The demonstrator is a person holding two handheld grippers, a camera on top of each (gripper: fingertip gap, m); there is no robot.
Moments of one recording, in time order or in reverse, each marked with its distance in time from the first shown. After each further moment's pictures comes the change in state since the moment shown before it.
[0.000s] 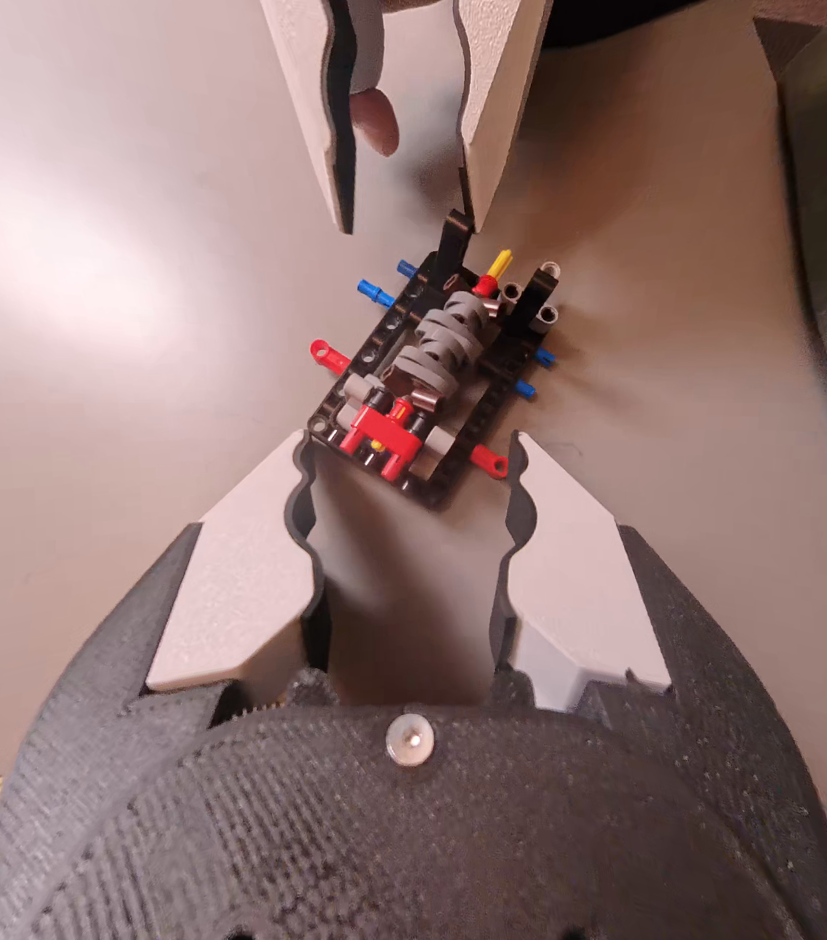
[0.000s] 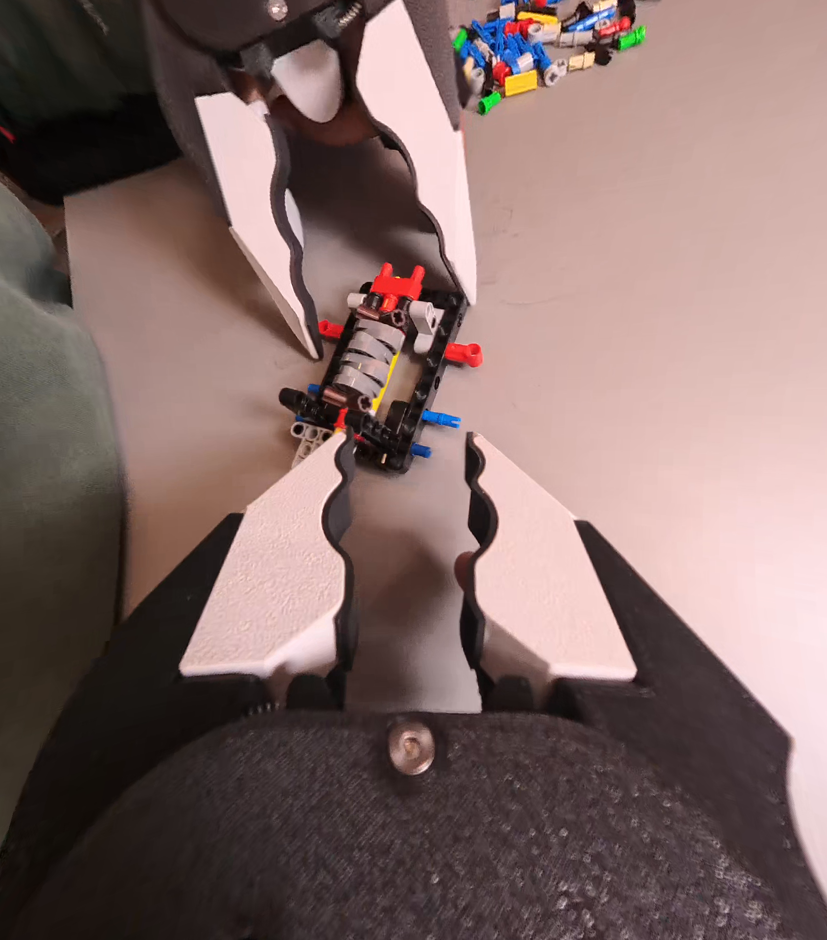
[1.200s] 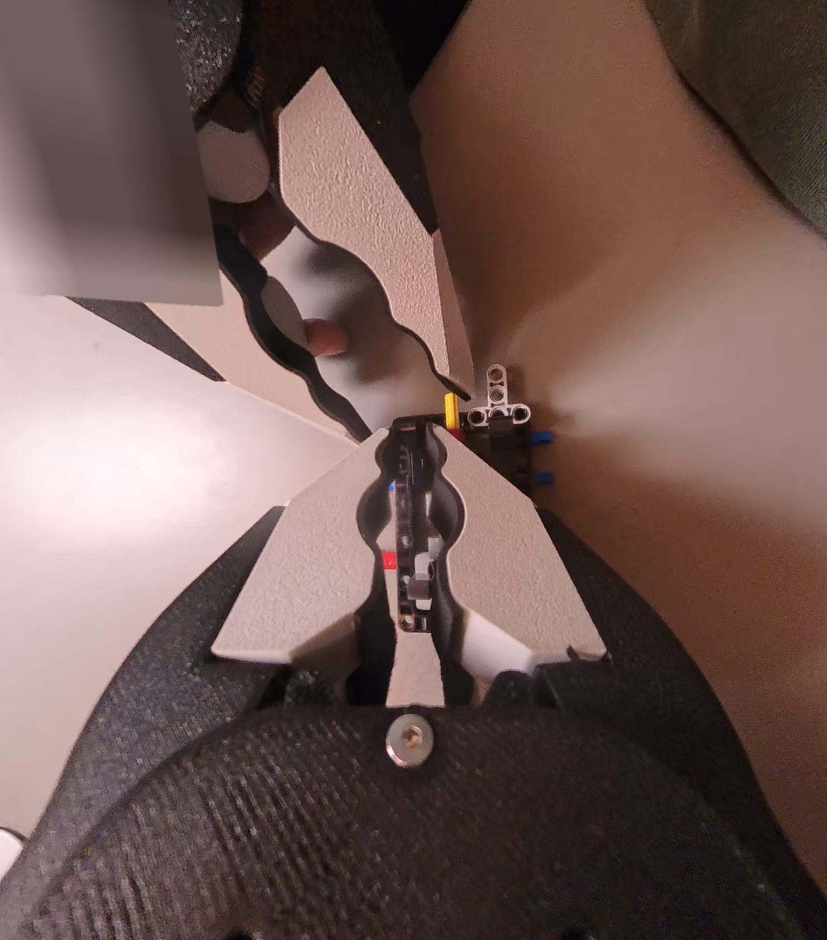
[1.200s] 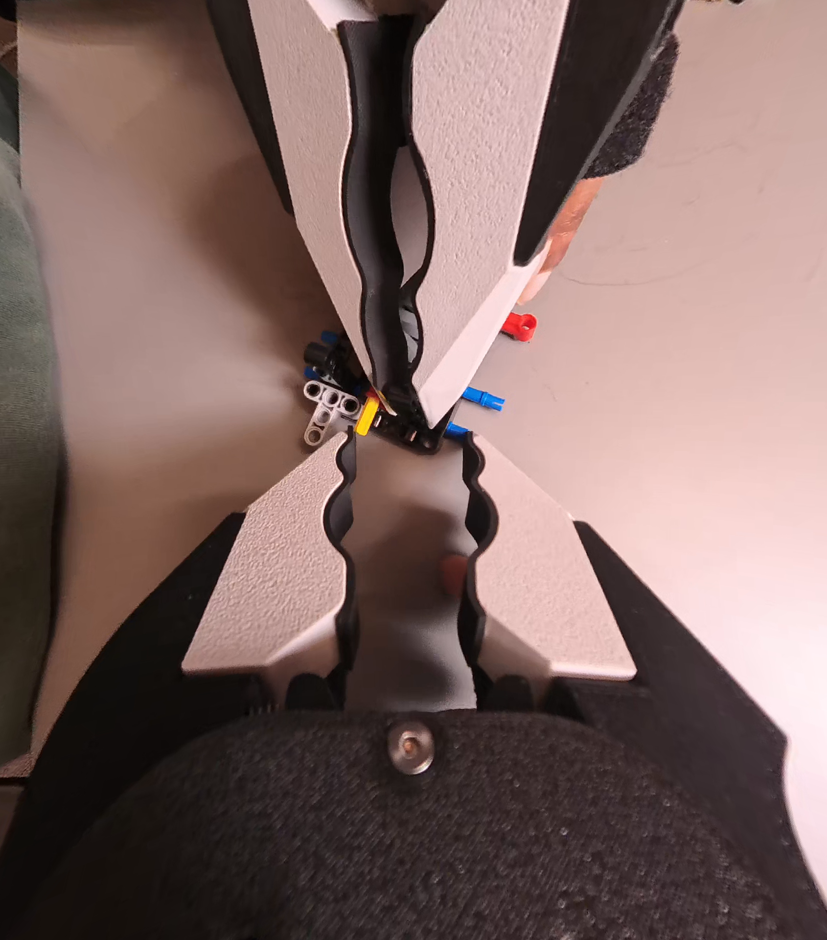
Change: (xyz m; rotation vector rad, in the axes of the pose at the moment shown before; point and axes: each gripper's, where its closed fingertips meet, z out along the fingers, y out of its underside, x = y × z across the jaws) left arm 0.009 -0.054 0.030 -0.106 0.174 0.544; right arm -0.008 0.020 0.015 -0.118 -0.021 -0.197
